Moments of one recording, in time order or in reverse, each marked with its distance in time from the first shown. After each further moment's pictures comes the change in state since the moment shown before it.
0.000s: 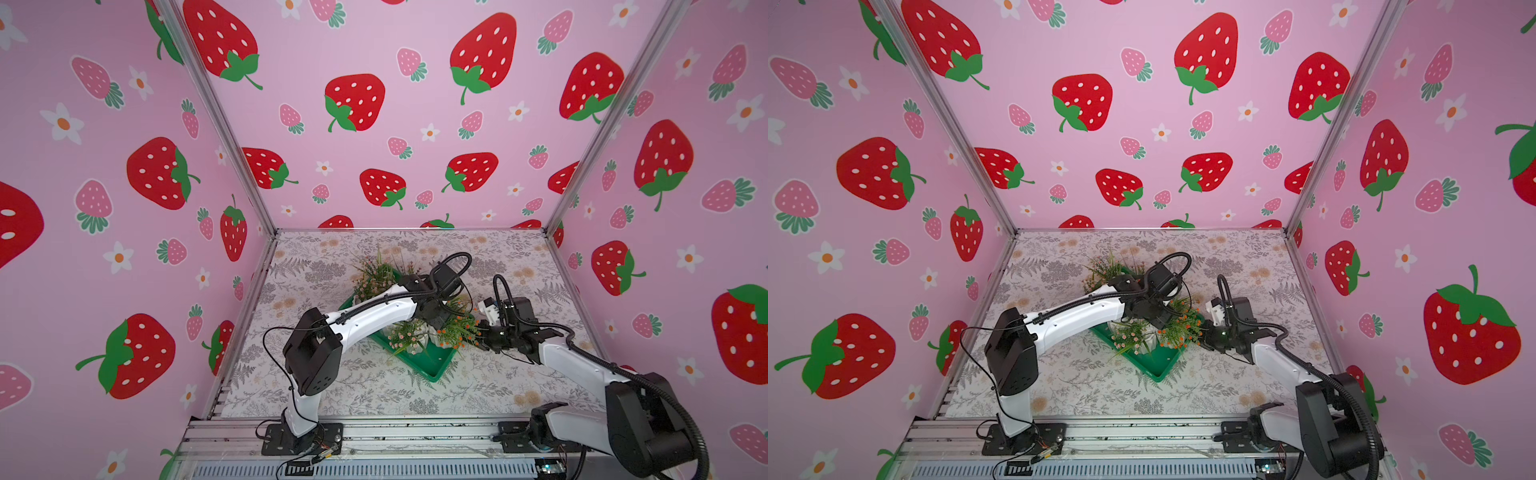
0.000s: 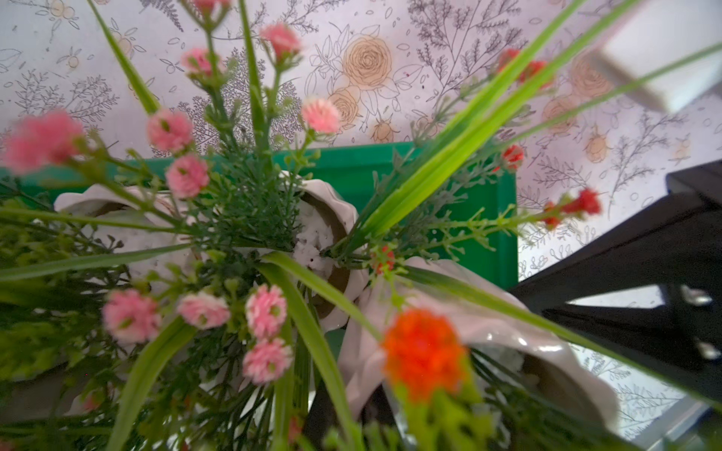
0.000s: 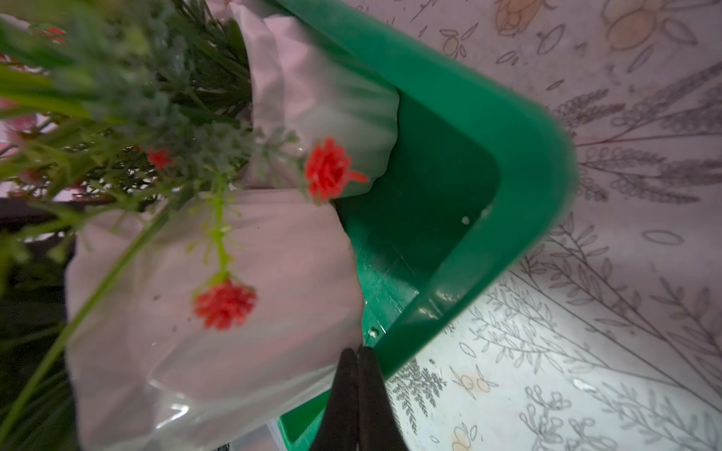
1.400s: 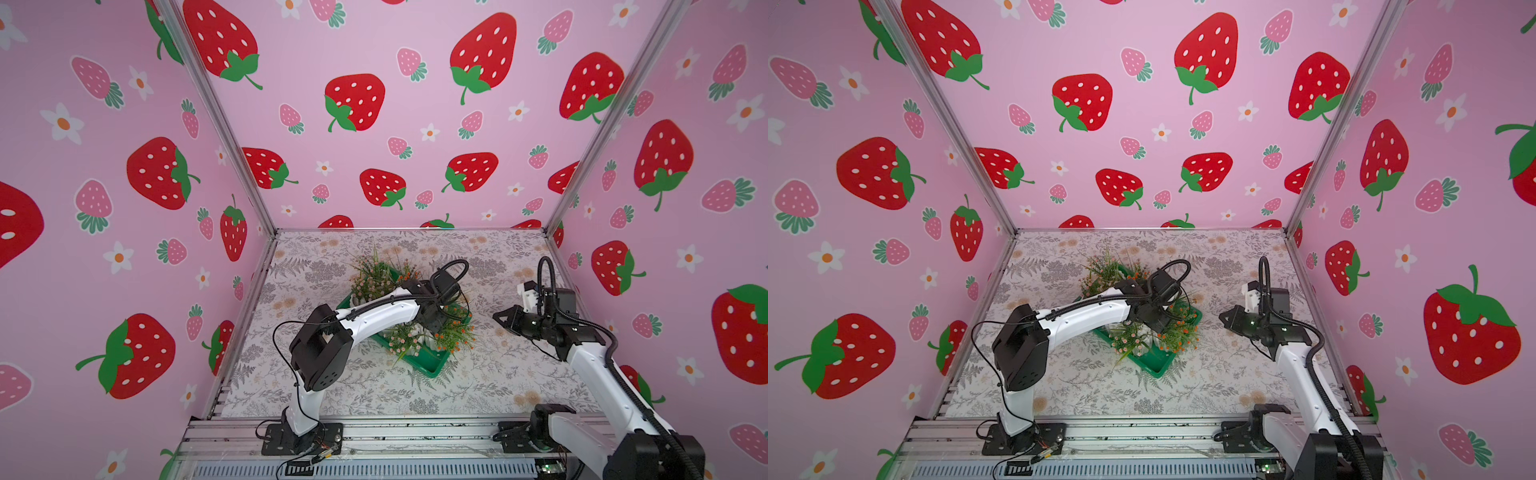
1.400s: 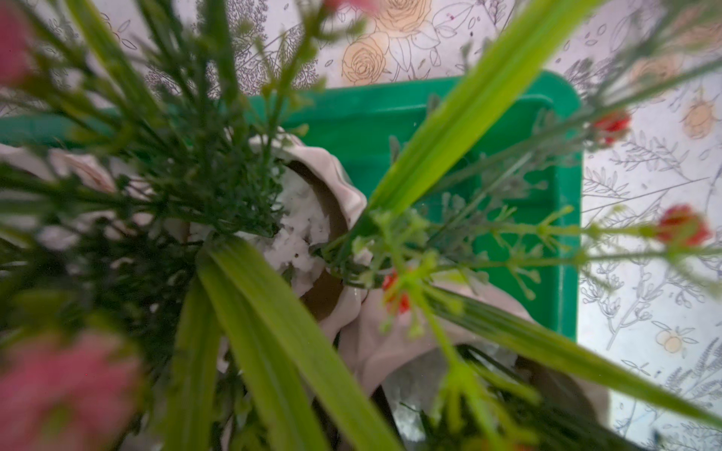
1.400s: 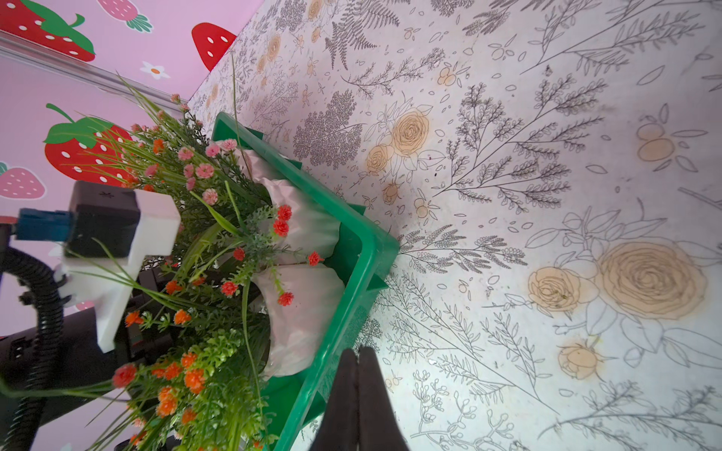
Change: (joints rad) left arm 0.006 0.048 -0.050 0.038 -0.019 -0.004; right arm -0.298 -0.236 0.150 -0.331 0.113 -0.203
